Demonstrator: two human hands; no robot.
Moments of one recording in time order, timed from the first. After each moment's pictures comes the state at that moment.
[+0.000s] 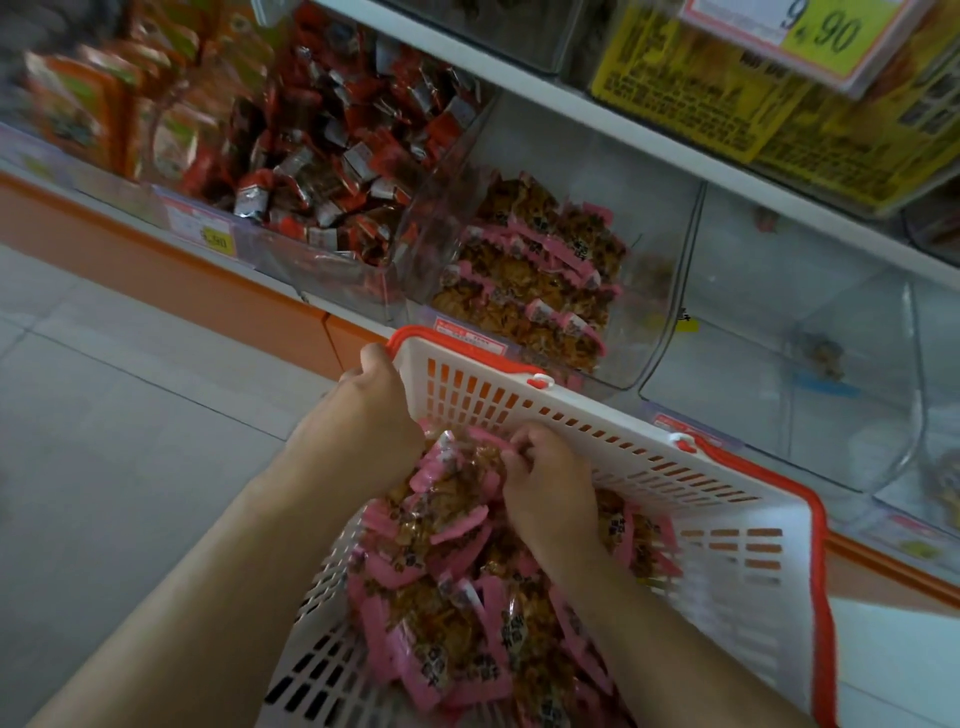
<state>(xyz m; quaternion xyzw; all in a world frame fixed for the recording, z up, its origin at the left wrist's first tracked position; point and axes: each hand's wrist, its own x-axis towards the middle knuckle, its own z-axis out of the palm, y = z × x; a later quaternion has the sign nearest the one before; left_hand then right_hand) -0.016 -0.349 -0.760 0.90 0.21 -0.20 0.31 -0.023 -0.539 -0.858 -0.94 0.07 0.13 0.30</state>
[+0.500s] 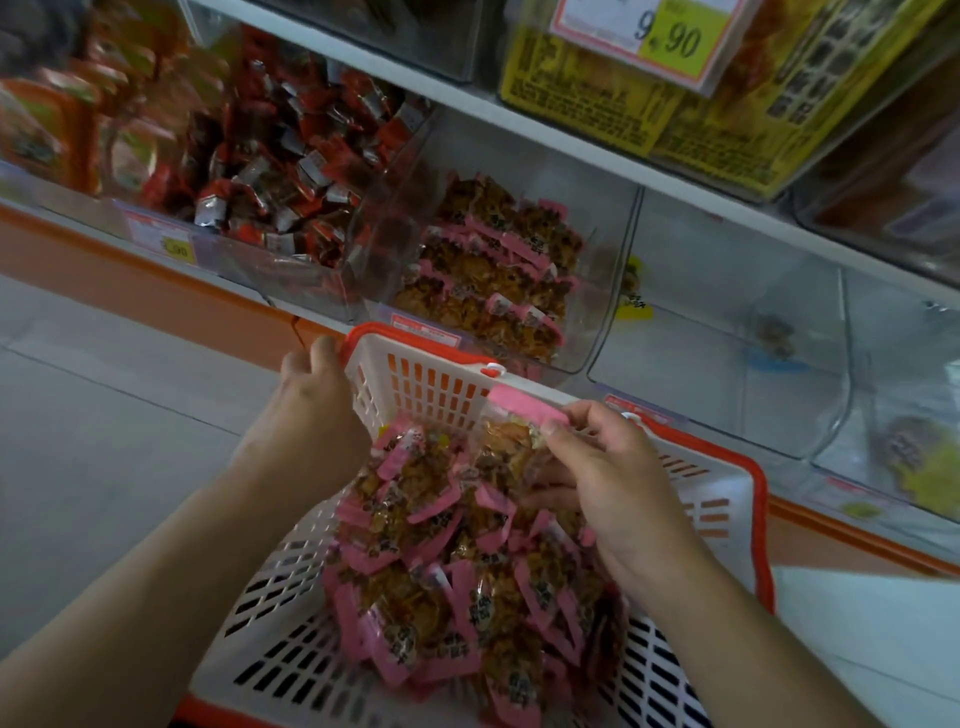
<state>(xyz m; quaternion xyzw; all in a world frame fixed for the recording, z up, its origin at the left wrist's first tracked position) -0.033 -0.349 -0.758 0.93 0.18 -0.14 0.27 -0.038 -0.595 -0.749 -0.77 0.15 0.18 0.59</state>
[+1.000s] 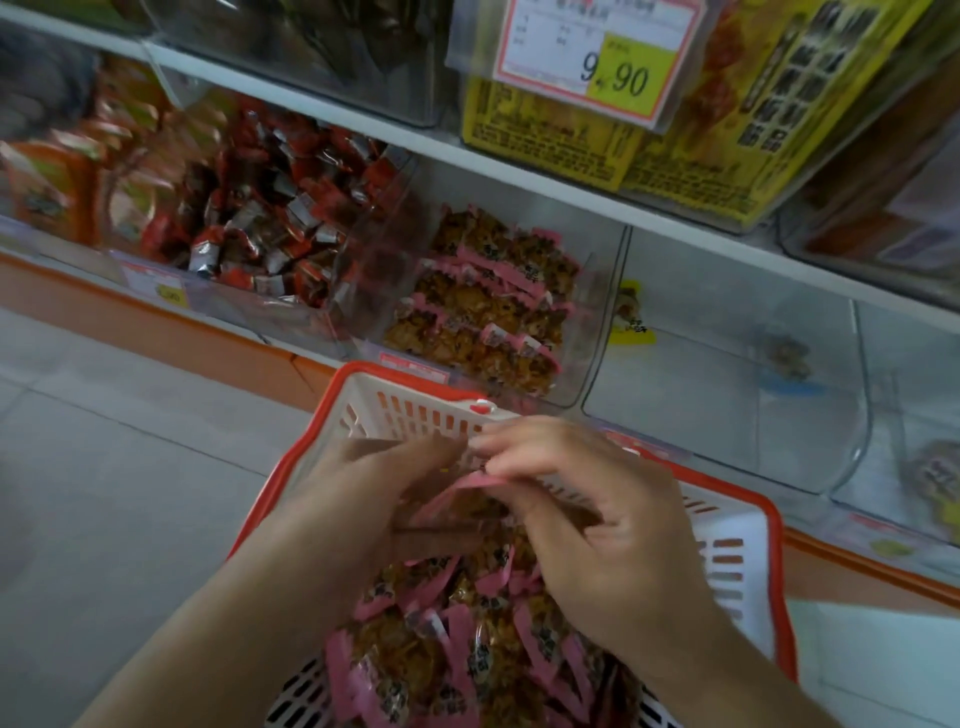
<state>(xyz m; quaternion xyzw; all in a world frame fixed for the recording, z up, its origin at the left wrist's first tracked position) -0.042 -0.409 -0.709 0.52 0.32 -0.25 0.75 -0.039 -0.596 -0.707 -0.82 -0.23 -0.02 0.52</state>
